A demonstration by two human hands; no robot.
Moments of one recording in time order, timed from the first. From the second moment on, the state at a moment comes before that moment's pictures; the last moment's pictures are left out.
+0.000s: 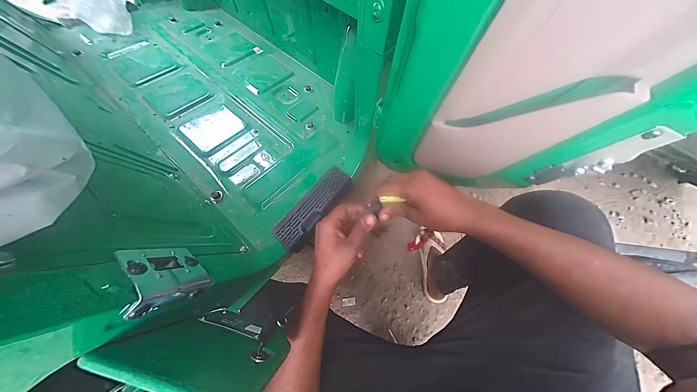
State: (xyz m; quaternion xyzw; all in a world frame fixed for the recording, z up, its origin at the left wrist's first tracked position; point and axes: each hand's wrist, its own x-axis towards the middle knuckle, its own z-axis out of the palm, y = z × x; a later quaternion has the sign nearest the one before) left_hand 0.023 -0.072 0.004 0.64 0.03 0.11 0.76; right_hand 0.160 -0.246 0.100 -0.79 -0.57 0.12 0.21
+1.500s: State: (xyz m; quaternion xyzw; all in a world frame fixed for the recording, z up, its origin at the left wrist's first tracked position) left_hand 0.026 -0.060 0.003 0.56 0.13 0.08 0.81; right_hand 0.140 -0.246 0.088 -0.81 -0.58 -0.08 -0.02
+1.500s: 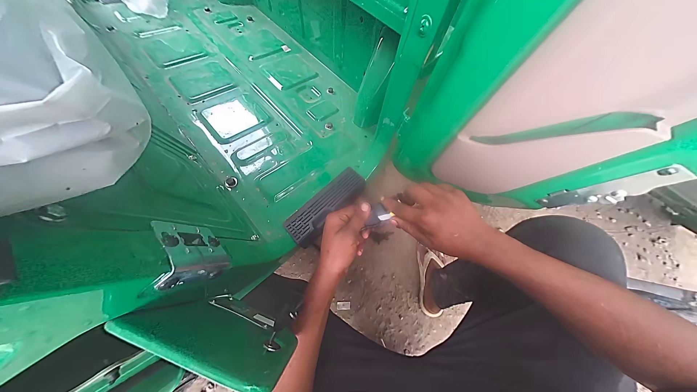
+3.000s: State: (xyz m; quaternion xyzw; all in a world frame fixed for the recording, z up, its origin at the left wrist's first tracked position) left_hand 0.026 -0.069 0.001 0.62 0.10 0.11 0.77; right_hand 0.135 -0.254 0.076 -0.84 -0.47 0.04 0.25
